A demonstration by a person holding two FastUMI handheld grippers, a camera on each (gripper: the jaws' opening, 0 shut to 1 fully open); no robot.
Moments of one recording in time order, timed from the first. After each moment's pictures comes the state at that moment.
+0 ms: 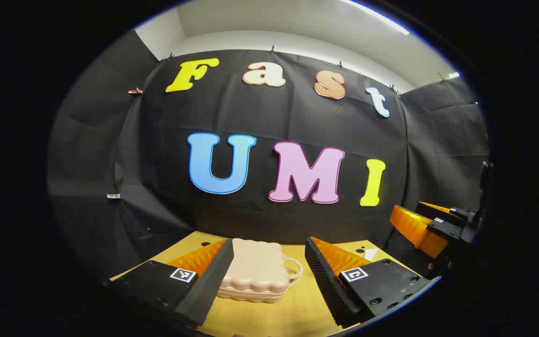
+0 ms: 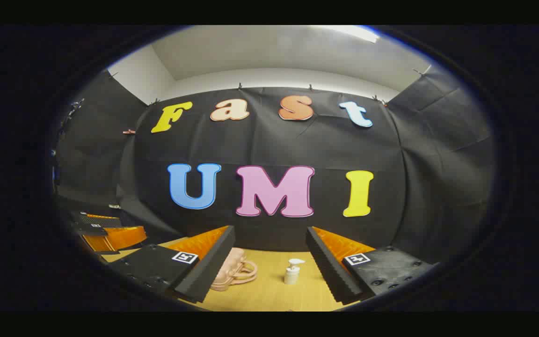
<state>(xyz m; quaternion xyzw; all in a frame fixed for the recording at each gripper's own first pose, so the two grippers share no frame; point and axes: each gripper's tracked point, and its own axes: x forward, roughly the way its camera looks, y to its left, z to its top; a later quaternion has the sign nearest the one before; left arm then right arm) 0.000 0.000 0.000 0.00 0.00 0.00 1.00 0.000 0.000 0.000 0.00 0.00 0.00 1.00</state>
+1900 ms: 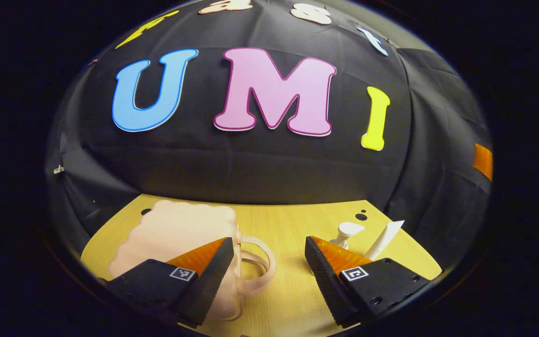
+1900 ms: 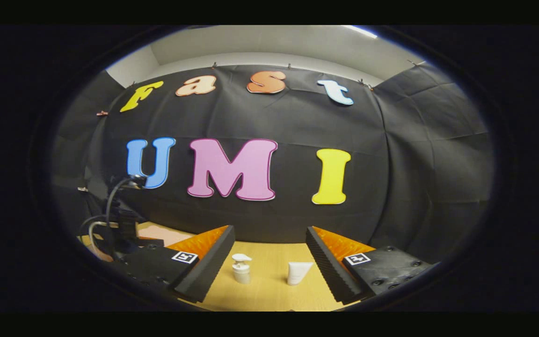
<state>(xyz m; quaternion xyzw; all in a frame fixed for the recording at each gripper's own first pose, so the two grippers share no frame) 0.254 -0.122 -0.197 0.02 0.19 -0.08 0.98 0.076 -0.142 -0.079 -0.02 0.06 -0.07 1.00</state>
